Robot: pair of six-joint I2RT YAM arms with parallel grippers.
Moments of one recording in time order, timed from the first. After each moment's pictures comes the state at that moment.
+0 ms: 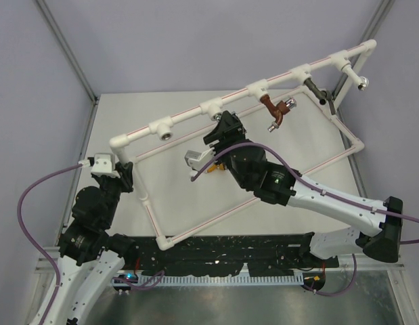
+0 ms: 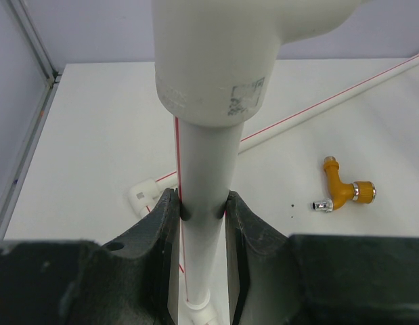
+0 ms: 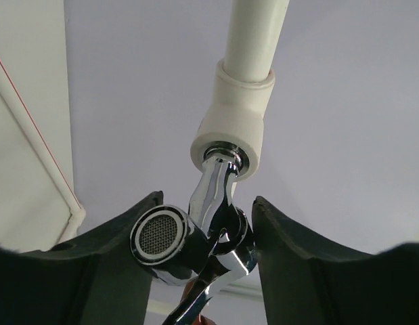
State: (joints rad) left arm -0.41 0.33 0.67 -0.40 -0.30 -0.07; right arm 1.11 1.27 1.22 -0.08 0.65 -1.59
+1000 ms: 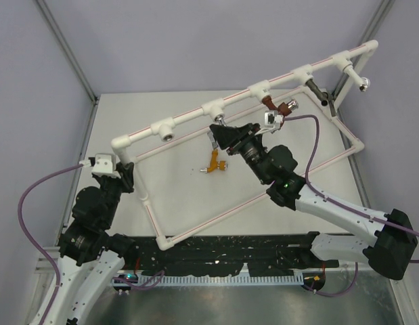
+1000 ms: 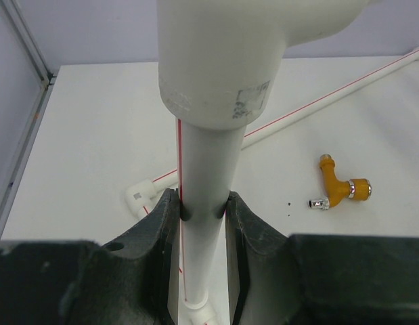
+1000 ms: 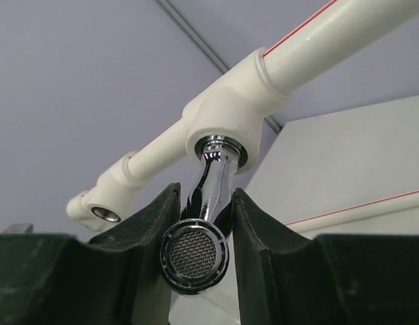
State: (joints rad) left arm -0.41 0.33 0.67 -0.40 -0.29 -0.07; right arm 0.86 1.14 0.85 0.57 0.26 0.65
